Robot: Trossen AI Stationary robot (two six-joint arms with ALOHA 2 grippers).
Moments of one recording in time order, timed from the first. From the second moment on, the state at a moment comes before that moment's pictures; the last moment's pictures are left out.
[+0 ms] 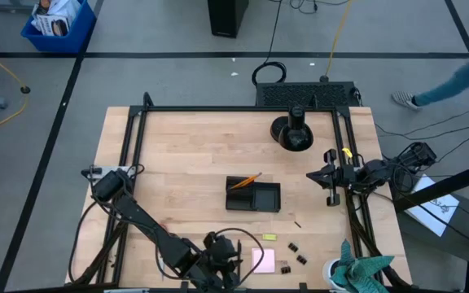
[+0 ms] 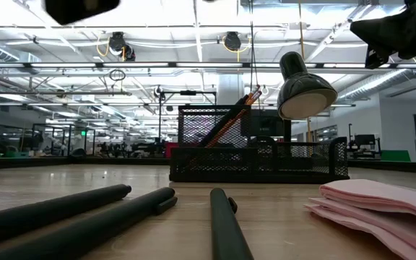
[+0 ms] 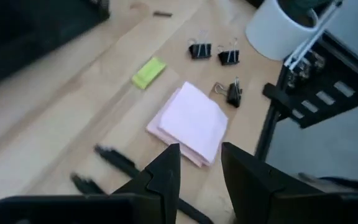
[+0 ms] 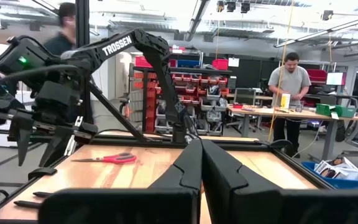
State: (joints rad) left arm -0.71 2.06 1.60 -0.43 -0.60 -1.19; right arm 0.41 0.05 0.02 0.25 0.42 -0.12
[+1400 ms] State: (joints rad) left arm -0.50 2.19 1.62 -0.81 0.06 -1.36; right arm 0.41 0.05 0.02 0.24 0.42 -0.12
